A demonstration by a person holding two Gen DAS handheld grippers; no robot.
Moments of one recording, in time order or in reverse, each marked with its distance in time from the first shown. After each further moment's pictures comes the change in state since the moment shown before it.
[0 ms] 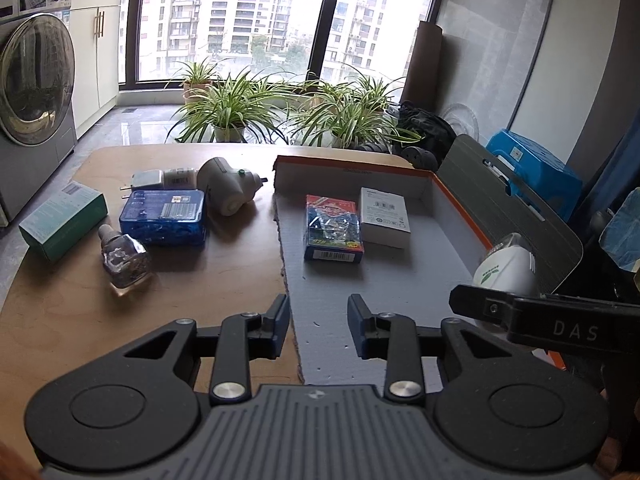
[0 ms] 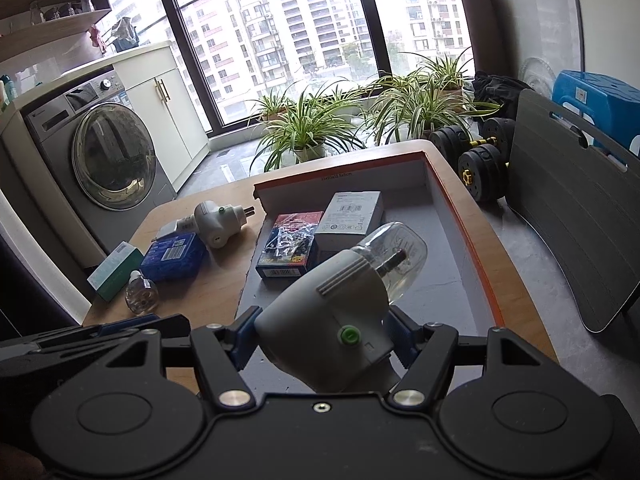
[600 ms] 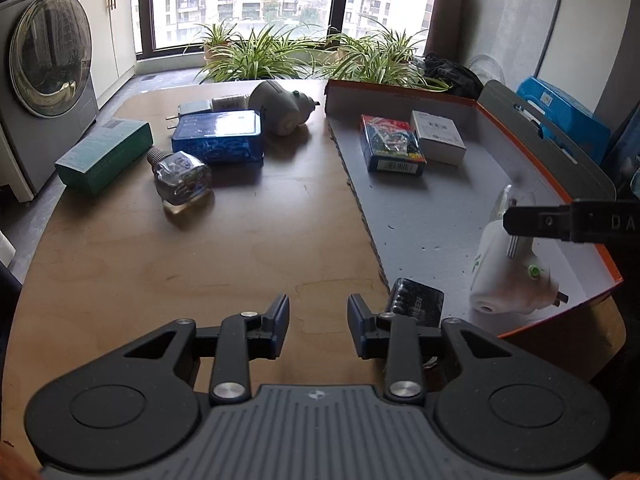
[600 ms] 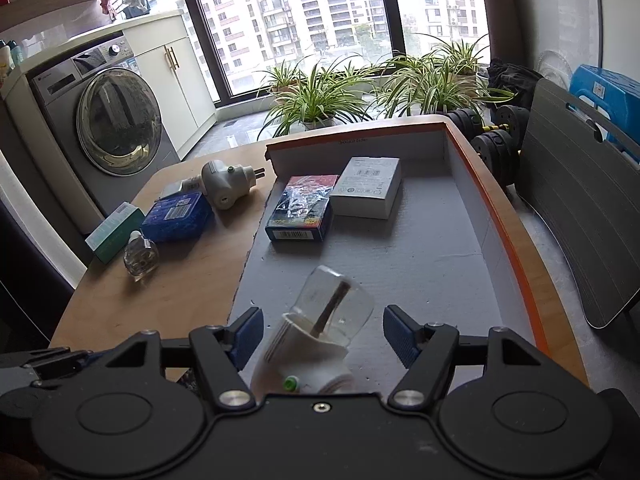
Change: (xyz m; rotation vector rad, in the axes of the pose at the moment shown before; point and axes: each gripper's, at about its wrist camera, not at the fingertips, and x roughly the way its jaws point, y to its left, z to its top) left arm 0.003 0.036 -0.045 0.050 0.135 0.064; right arm 0.008 0.012 -0.009 -0.057 0.048 -0.004
